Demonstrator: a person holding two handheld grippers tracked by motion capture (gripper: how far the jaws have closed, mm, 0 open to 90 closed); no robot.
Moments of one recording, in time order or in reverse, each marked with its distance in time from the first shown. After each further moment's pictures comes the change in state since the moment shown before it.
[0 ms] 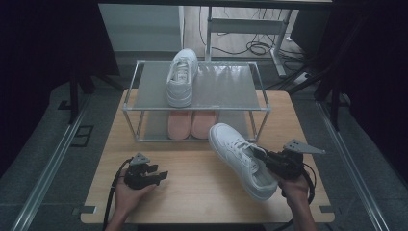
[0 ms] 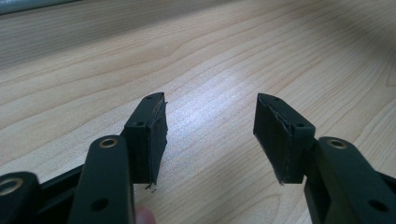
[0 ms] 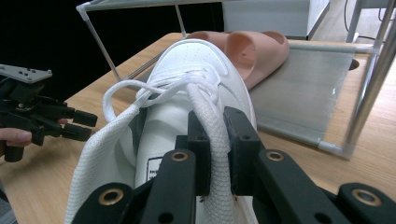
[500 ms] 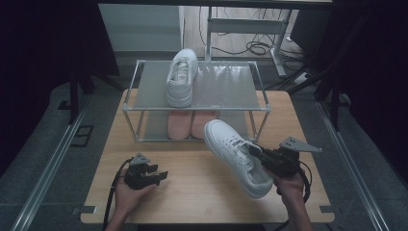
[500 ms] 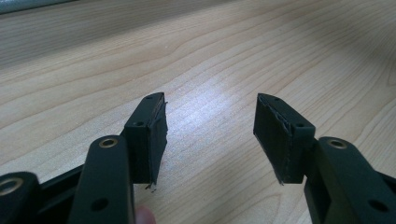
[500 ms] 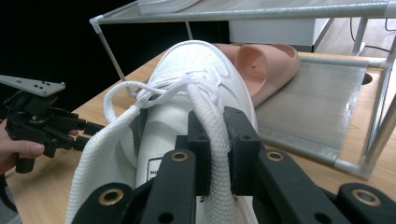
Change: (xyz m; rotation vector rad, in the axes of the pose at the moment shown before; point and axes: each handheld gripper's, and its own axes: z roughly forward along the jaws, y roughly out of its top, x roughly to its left) left arm 0.000 0.000 0.000 -0.001 0.000 0.000; right arm 0.012 0.010 0.005 -0.033 0.020 -0.005
